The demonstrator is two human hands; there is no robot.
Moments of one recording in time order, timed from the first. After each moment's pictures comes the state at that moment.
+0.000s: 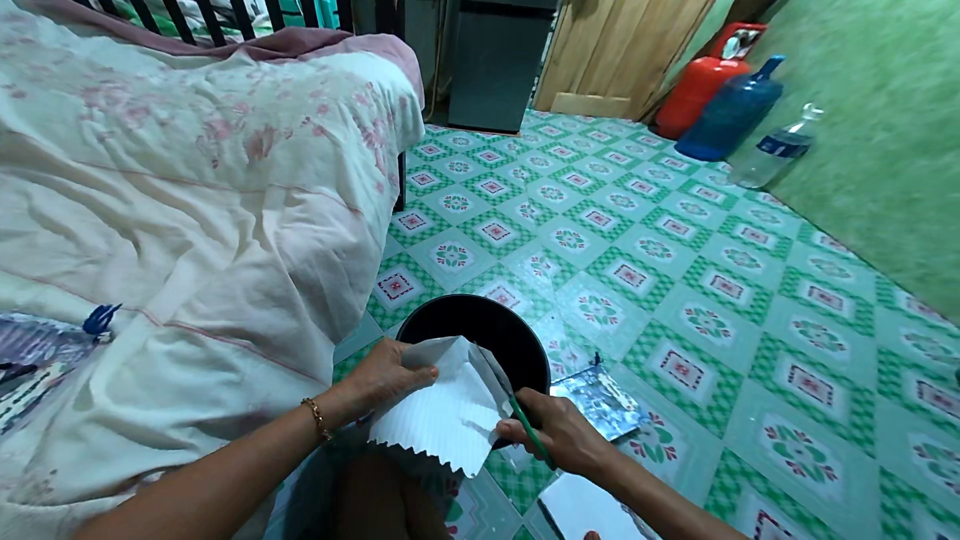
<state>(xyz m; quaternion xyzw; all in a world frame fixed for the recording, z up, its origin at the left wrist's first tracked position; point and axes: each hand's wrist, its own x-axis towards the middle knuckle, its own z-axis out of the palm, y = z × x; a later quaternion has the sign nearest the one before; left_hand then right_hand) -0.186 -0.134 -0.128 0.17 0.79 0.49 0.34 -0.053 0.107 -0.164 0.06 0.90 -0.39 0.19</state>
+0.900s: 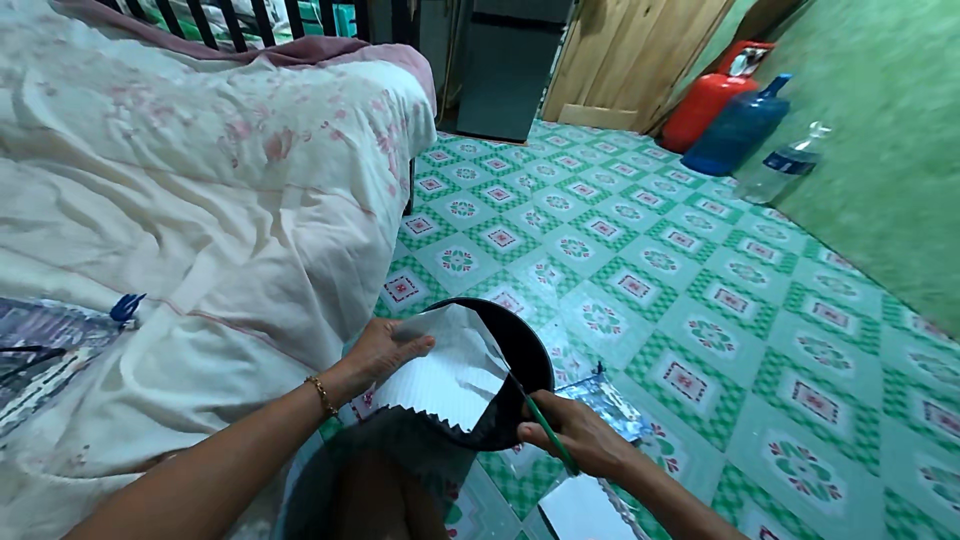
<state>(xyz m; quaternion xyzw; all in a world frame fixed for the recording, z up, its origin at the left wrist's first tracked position) -0.202 -0.140 -0.130 0.14 0.78 0.55 0.25 -0.049 0.123 -0.157 0.06 0.89 -0.40 0.22</state>
